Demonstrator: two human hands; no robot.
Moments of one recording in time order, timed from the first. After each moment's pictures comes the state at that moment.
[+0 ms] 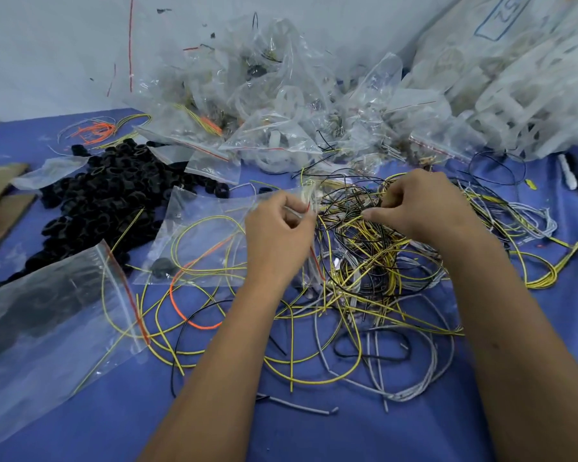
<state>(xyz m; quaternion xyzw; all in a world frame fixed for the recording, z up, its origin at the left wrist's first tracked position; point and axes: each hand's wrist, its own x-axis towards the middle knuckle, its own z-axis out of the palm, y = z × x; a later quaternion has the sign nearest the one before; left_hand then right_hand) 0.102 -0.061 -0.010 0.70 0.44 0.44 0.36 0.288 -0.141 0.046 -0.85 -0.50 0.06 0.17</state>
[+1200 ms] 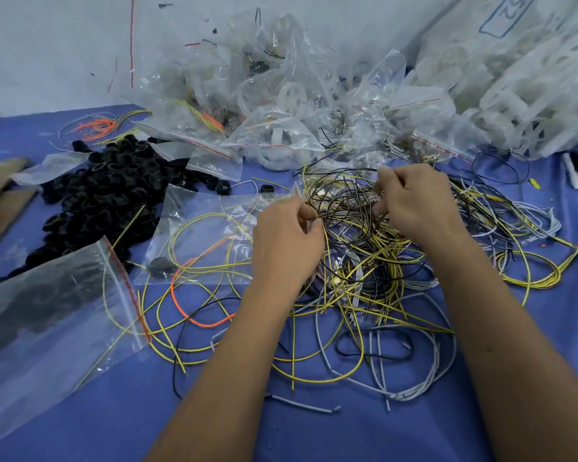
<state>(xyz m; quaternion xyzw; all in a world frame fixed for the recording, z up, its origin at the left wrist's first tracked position) 0.104 -0.064 -0.015 0.77 0.46 0.36 0.25 0.277 -0.131 0.030 -0.80 -0.46 0.07 0.38</state>
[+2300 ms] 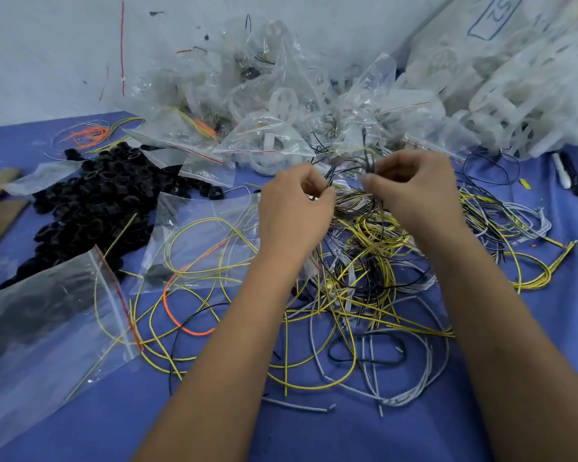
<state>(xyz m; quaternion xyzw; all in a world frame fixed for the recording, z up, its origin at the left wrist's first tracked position) 0.130 -0.065 0.035 0.75 0.44 0.39 0.30 0.281 -0.134 0.037 -0.71 -0.41 0.11 0.57</state>
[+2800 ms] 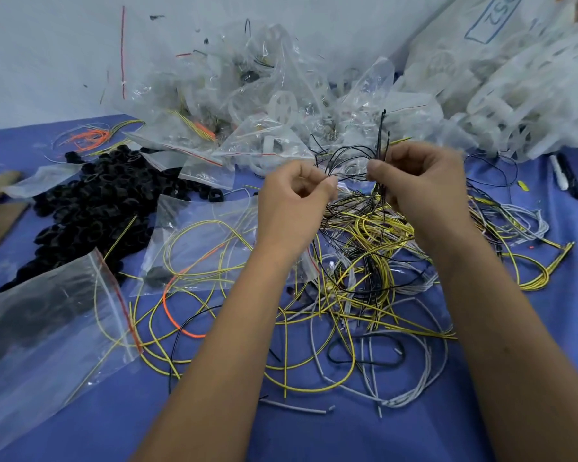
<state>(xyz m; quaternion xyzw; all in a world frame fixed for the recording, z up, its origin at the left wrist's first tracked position) 0.124 -0.067 0.039 0.68 0.38 0.42 0.48 0.283 -0.136 0.041 -0.61 -0.39 0.17 0.67</state>
